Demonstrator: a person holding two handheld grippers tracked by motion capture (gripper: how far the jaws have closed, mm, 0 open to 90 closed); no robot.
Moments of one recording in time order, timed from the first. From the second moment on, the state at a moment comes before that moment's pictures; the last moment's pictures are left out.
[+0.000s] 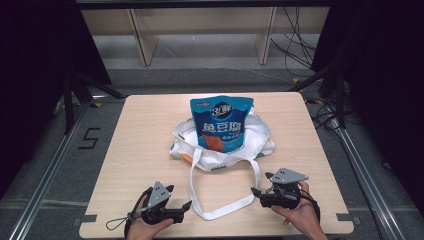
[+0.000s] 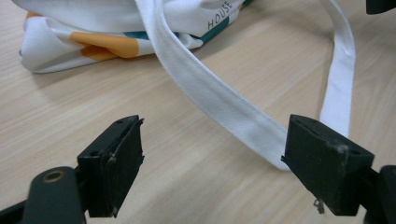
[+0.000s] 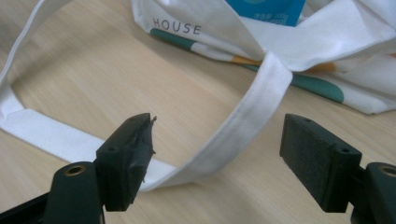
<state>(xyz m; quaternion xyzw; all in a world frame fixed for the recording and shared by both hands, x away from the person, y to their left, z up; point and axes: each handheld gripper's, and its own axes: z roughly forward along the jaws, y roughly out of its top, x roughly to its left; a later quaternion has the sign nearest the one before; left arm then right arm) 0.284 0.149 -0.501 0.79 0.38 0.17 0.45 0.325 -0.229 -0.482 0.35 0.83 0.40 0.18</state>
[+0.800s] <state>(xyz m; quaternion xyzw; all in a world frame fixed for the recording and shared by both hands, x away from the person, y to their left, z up) 0.259 0.148 -0.505 0.83 0.34 0.18 0.40 0.284 -0.228 -0.493 0.33 0.86 0.37 0.14</state>
